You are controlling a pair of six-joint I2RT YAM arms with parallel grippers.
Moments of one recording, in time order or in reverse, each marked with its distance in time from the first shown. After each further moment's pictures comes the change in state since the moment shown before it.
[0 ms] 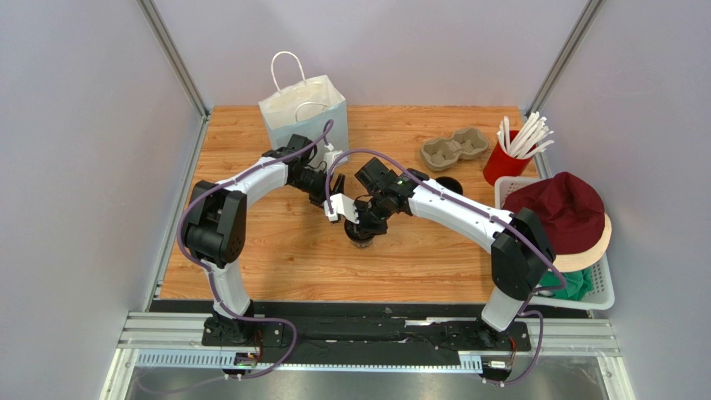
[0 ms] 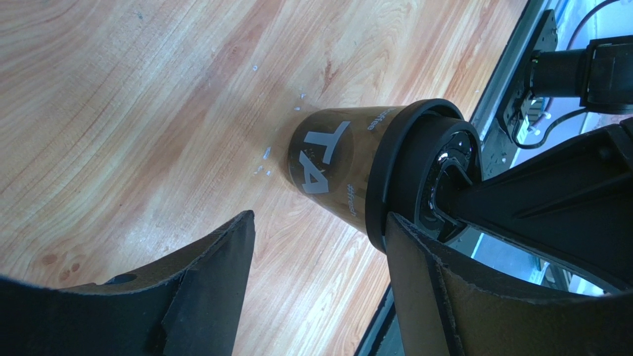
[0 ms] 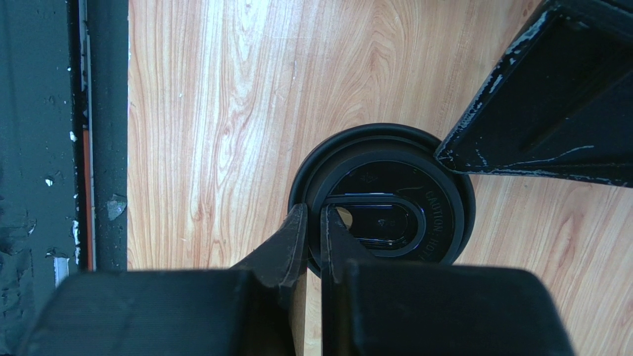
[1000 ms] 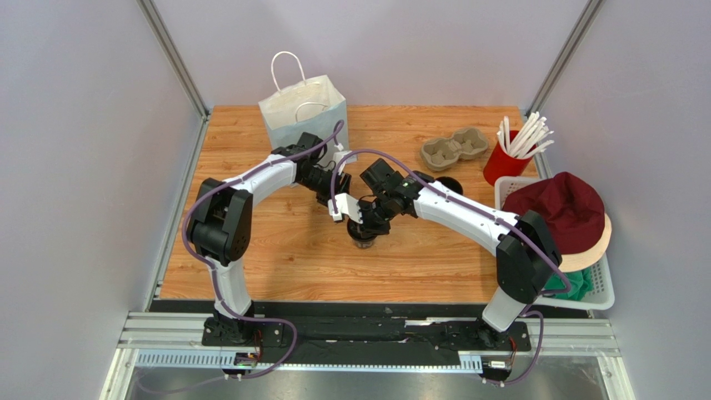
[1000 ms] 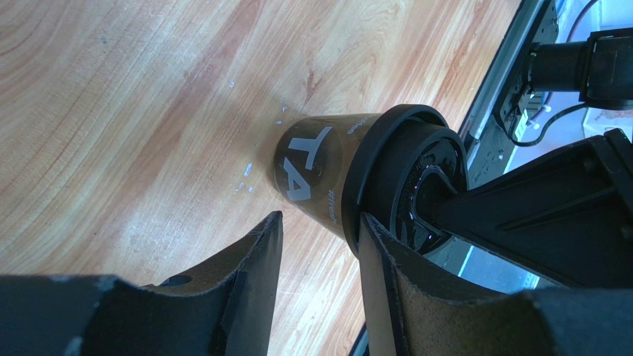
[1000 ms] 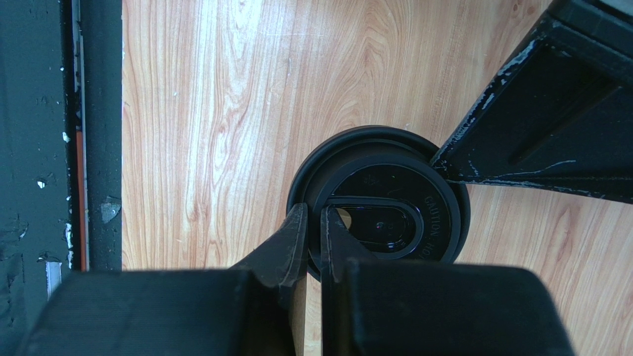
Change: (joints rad) left arm -0.058 0.039 0.061 -0.034 -0.028 -0.006; right arm -0.016 -0.034 -0.057 0.051 -0.011 0.001
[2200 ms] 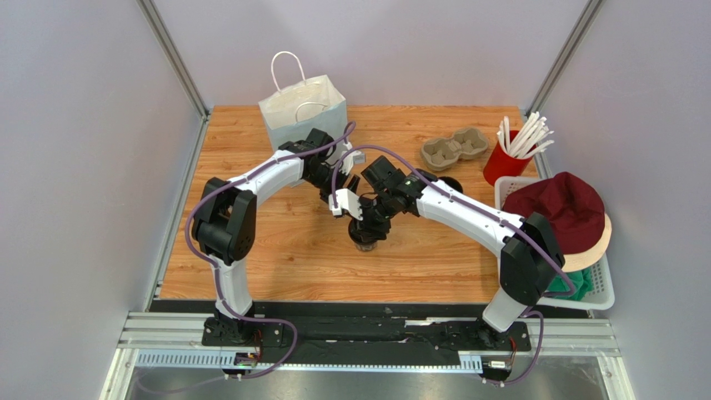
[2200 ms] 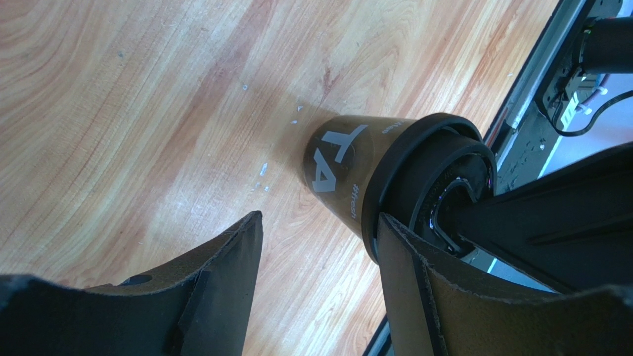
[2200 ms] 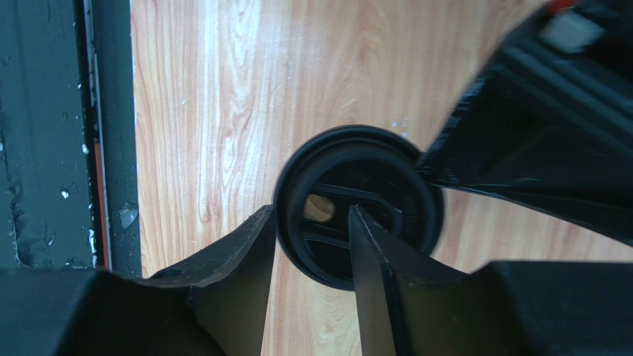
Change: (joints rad) left arm -0.044 0.020 0.098 -0.101 -0.101 0.067; right arm -0.005 -0.023 0.010 -0.020 0.007 0.066
